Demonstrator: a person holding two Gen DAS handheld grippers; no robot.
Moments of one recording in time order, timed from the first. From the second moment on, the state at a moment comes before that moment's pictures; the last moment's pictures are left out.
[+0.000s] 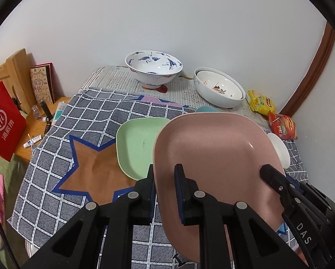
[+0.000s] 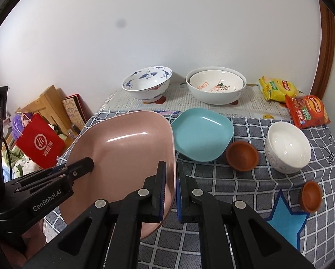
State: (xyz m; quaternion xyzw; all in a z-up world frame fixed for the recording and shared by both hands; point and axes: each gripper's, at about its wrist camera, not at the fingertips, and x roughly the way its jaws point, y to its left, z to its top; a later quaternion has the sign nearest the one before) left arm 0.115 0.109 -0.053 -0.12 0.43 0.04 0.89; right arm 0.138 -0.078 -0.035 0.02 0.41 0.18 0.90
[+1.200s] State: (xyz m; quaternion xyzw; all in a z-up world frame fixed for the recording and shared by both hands) left arm 0.164 0.165 -0.127 -0.16 0.49 0.08 0.85; right arm 0.190 -0.019 -0.102 -0.01 0.47 0.20 0.86
